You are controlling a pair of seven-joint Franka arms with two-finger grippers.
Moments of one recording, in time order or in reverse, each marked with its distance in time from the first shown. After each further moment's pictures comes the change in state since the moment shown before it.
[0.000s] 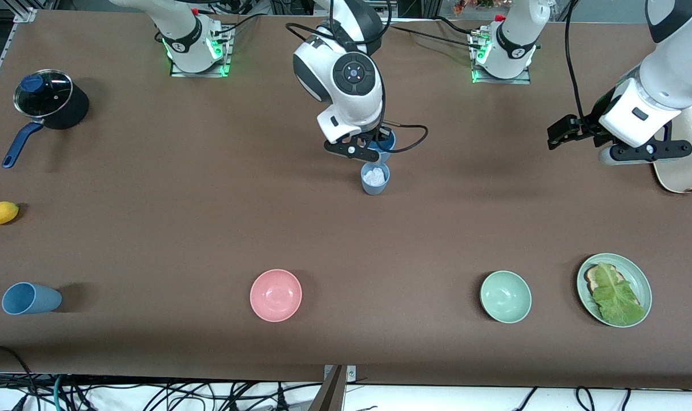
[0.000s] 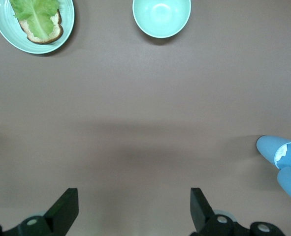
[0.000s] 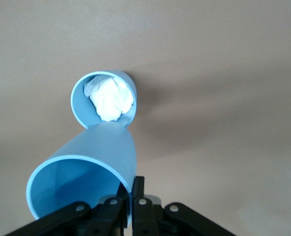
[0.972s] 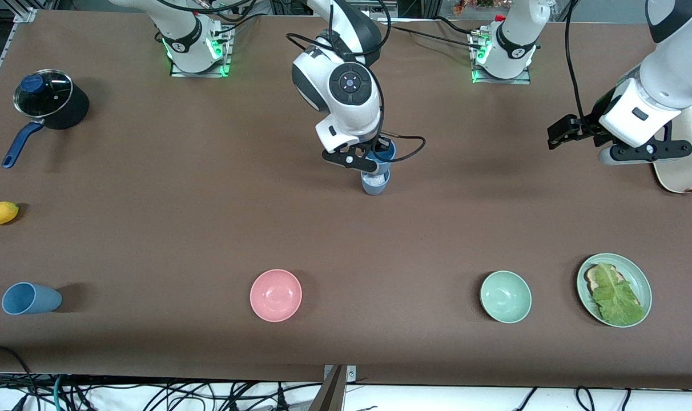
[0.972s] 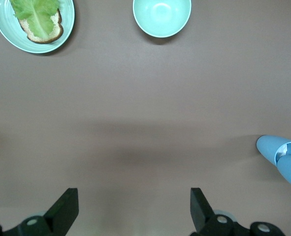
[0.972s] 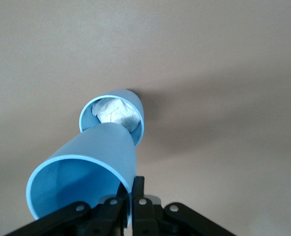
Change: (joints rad) left arm 0.000 0.000 0.000 0.000 0.000 -0.001 0.000; right arm -0.004 0.033 -0.020 0.031 0.002 0.033 0.000
